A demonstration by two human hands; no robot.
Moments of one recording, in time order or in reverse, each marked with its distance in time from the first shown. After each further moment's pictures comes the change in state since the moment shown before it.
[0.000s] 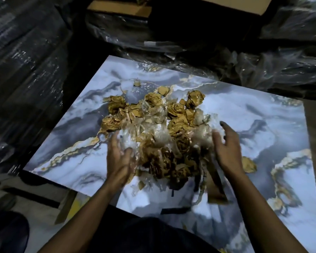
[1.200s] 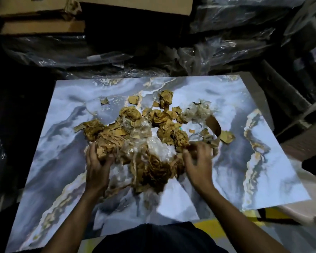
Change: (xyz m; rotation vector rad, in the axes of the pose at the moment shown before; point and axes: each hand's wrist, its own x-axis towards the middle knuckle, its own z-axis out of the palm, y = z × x) left_hand 0.112 -0.045 -0.059 0.176 -0.388 0.081; right_hand -0.106 -0.062 0.082 -0.008 0.342 0.117
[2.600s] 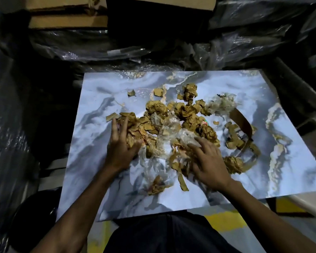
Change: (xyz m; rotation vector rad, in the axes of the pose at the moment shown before) left_hand 0.013 0.028 -0.061 0.290 -0.153 0.324; right_hand -0.041 -0.038 0.025 -0.558 -0.389 -0.354
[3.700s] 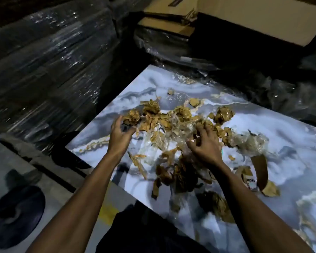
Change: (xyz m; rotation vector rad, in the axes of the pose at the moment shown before) left_hand -0.057 0.065 0.044 -0.427 0.671 -0.562; right_hand 0.121 0.063 -0.025 0.274 -0.283 -0.163
